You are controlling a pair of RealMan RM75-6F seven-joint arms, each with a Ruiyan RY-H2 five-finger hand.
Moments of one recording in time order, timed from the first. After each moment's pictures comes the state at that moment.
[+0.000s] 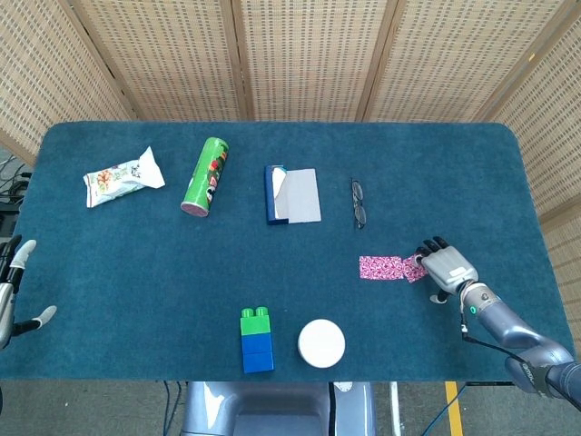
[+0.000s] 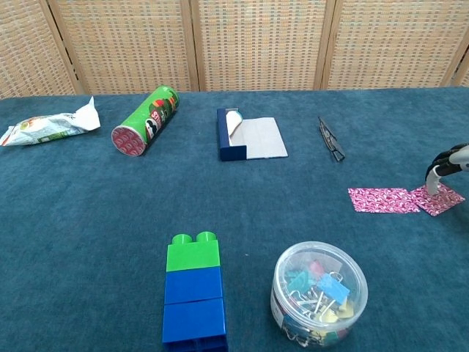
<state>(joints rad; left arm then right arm) -0.09 -1.04 -0.08 -1.78 1.40 1.49 0.18 0.71 -1.25 -0.04 -1.26 -1.35 0.62 -0.08</state>
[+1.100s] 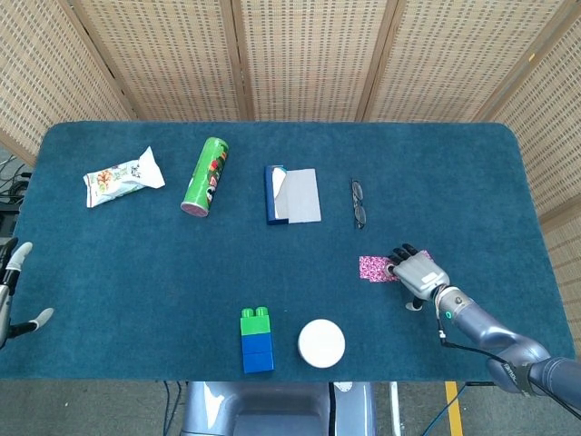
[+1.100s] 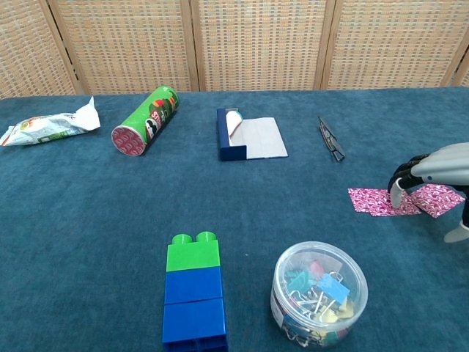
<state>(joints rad) -0.08 -1.04 -0.07 -1.76 1.40 1.48 0.14 0.76 -1.27 -0.03 -1.35 -1.37 0.59 -0.13</state>
